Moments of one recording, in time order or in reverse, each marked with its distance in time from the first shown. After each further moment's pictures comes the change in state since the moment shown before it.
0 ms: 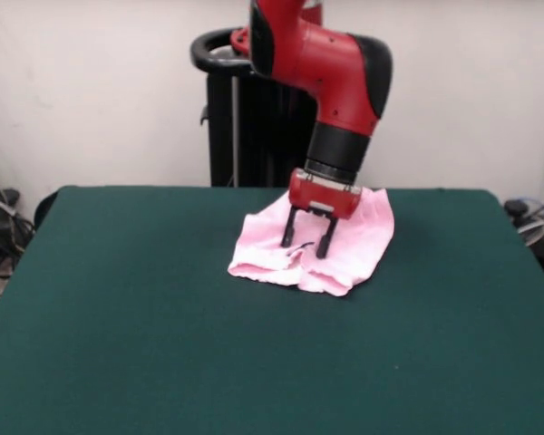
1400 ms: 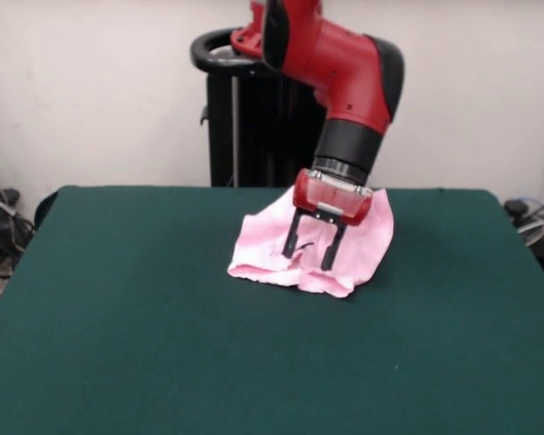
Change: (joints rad) arm 0.110 0.011 -0.080 -0.042 0.113 -0.176 0.000
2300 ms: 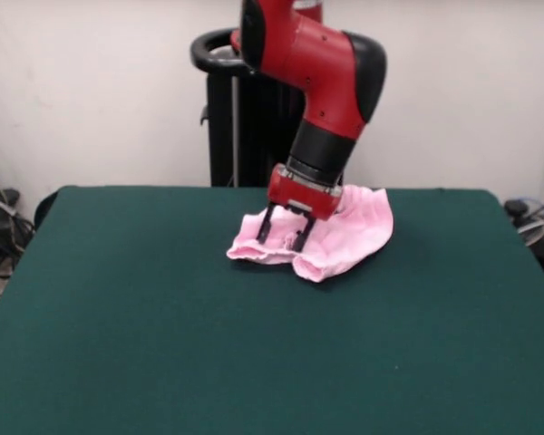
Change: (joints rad) arm -0.086 -0.024 0.009 -0.015 -0.085 0.359 0.000
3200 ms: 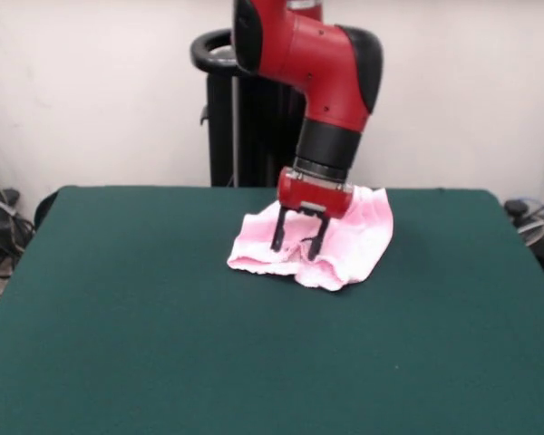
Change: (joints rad) arm -0.048 -0.052 0.043 -0.021 -0.159 -0.056 0.000
